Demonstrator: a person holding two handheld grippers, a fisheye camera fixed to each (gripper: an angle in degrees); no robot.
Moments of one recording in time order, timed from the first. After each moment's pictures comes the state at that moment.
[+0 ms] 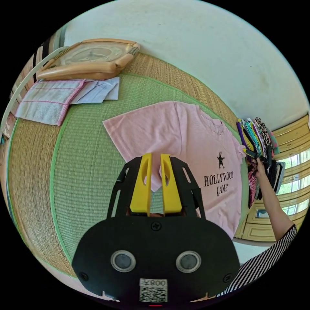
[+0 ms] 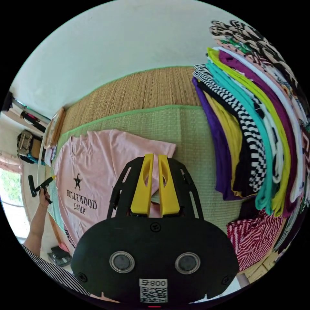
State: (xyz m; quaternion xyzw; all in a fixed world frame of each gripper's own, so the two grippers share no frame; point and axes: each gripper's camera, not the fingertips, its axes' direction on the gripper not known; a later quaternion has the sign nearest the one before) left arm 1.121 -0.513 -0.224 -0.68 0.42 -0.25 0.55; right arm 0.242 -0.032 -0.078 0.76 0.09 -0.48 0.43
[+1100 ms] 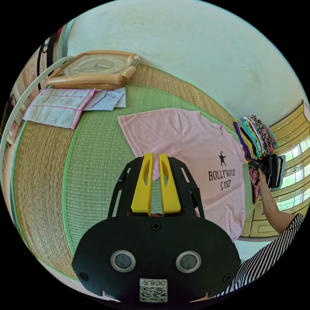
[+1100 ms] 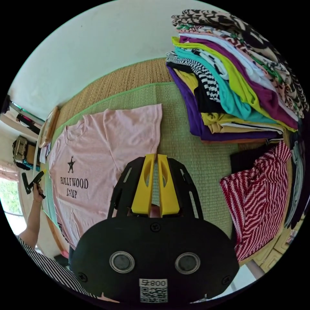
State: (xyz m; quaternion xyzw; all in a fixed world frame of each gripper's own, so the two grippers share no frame) left arm 1.306 -0.655 -0.179 -0.65 0.42 -0.25 0.58; right arm 0.132 -0.062 0.058 0.77 0.07 -0.44 0.46
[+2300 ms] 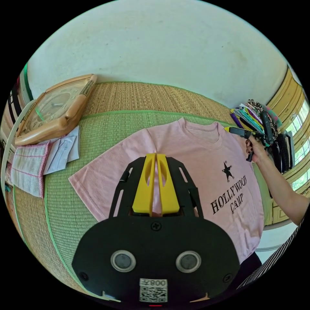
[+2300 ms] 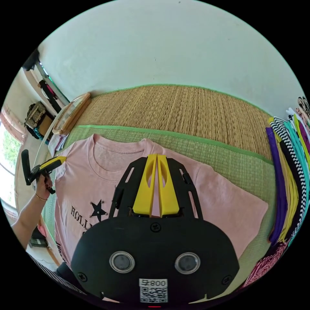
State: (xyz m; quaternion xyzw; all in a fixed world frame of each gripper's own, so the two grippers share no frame) left arm 1.470 -0.793 -0.141 -0.58 0.47 -0.17 0.65; right arm -0.137 0.001 0.245 0.76 0.14 -0.55 0.32
